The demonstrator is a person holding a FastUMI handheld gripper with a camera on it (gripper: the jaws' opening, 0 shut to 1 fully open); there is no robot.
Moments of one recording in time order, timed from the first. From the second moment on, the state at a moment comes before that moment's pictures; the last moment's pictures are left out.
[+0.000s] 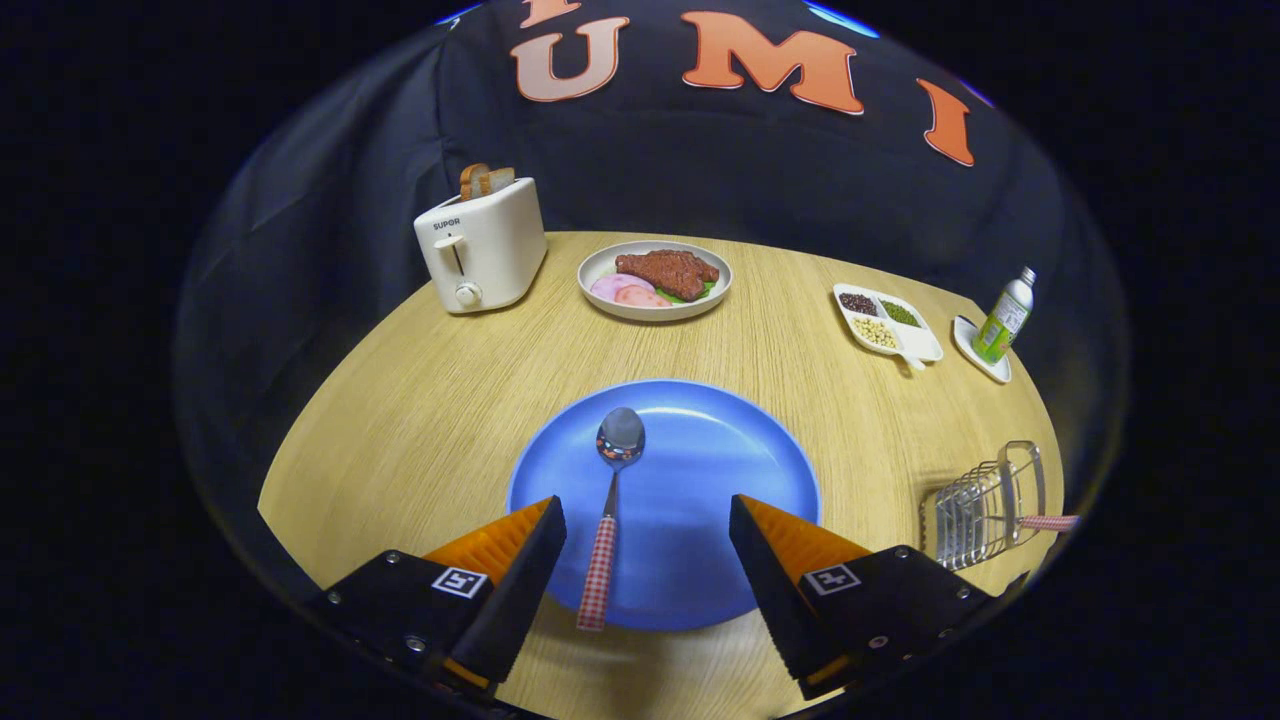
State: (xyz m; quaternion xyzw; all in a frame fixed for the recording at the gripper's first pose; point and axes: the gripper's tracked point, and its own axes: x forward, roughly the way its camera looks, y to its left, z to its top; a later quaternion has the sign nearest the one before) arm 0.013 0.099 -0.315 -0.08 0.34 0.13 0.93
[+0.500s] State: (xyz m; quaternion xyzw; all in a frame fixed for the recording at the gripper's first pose) arm 0.007 0.109 -0.352 -0.07 0.34 0.13 0.93
